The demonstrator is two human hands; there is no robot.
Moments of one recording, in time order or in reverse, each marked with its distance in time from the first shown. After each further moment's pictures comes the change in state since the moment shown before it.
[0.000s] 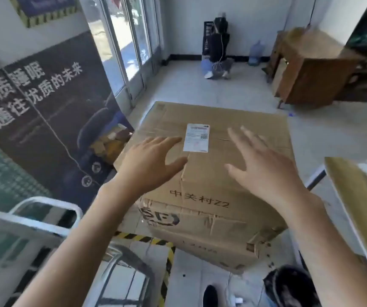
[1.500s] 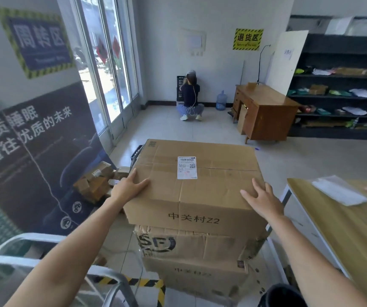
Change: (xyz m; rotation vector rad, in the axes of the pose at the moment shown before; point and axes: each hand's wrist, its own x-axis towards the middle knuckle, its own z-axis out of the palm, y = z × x) left_hand -0.008 -0.127 0.065 -0.276 -0.210 -0.462; right_hand -0.045 0.082 0.091 0.145 -0.097 0.611
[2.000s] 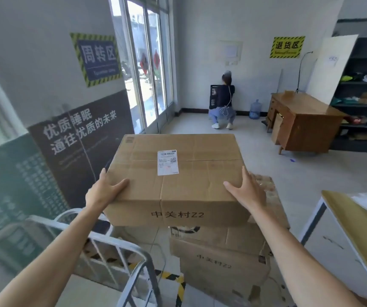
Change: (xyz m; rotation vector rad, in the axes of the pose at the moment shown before) left_hand -0.124 -0.114 -0.076 -0.057 0.391 -0.212; right_hand -0.069 -0.101 0.002 0.212 0.074 -0.280
